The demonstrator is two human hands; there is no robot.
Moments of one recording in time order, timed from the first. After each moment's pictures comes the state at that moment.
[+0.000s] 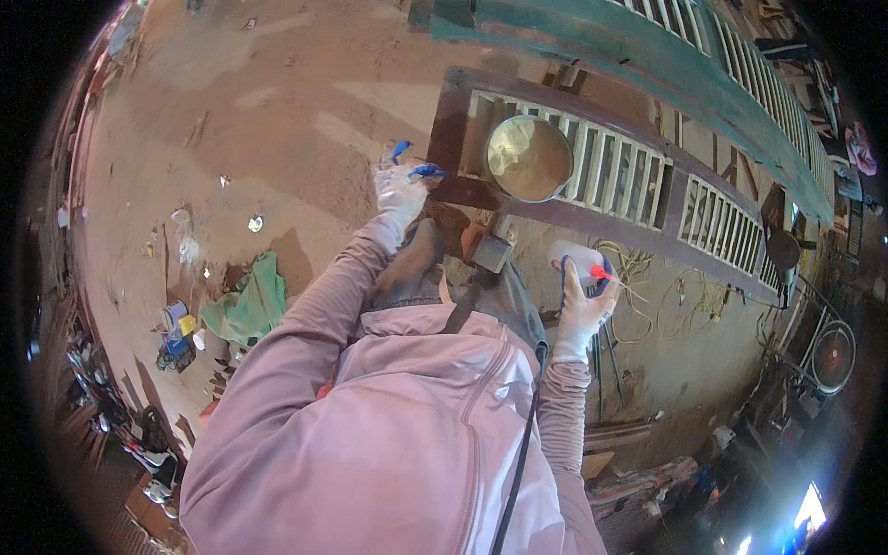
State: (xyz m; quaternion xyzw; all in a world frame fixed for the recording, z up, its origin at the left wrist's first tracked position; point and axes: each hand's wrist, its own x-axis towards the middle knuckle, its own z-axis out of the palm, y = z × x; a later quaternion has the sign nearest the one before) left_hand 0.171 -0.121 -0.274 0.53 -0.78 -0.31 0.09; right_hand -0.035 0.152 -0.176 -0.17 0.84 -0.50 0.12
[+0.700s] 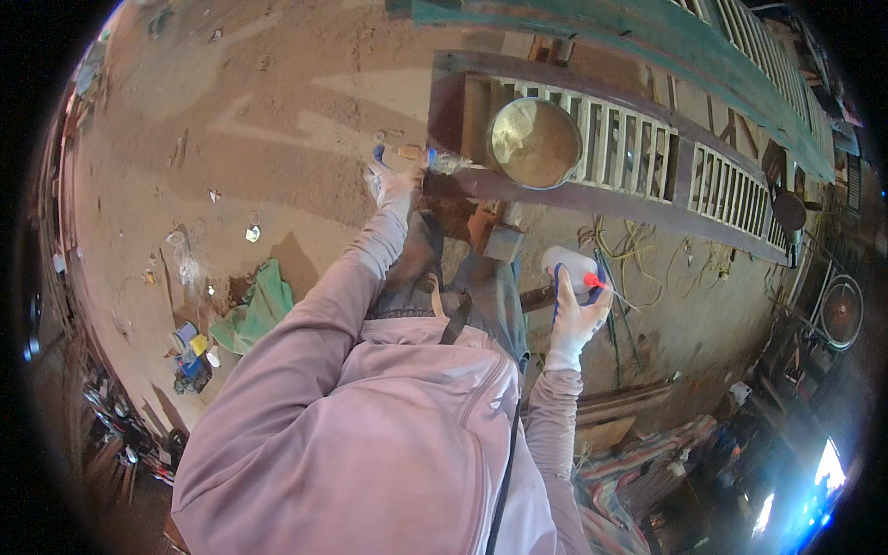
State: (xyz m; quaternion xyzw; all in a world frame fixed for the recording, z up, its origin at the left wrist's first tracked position) left_hand 0.178 -0.130 -0.333 0.72 -0.55 -0.39 0.17; right_hand 0.025 0.152 -0.177 -0.08 0.87 -0.47 0.13
